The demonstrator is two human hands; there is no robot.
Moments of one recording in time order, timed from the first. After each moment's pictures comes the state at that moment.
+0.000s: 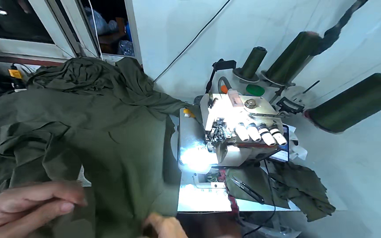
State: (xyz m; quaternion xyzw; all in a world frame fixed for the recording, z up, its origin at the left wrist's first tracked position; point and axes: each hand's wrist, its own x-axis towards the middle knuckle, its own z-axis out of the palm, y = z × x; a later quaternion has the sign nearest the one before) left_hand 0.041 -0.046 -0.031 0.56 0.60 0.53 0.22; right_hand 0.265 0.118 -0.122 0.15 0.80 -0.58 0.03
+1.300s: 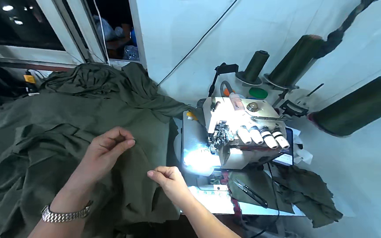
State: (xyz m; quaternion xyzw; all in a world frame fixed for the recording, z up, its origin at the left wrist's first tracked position) left_hand 0.020 0.058 -0.058 0.52 0.63 0.57 0.06; right_hand 0.187 0.183 -0.127 0.11 0.68 -0.70 -0.17
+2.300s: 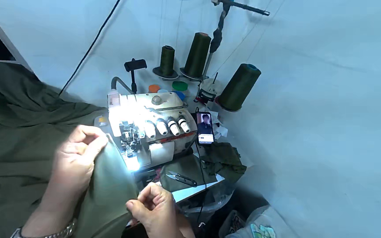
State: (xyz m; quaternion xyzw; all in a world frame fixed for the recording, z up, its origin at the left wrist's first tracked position) left_hand 0.139 0.195 -0.051 0.53 0.53 0.65 0.08; right_hand 0.331 0.191 -0.104 0.21 0.53 -0.69 -0.44
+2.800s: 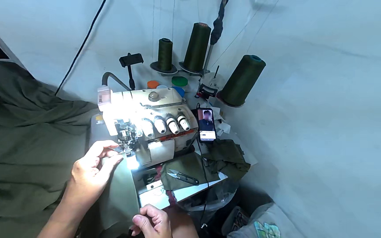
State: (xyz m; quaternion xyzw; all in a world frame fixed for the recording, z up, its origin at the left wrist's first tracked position) left_hand 0.140 0.190 -0.095 0.58 0.63 0.51 0.01; right_hand 0.337 0.168 -0.182 0.22 0.57 -0.66 -0.44
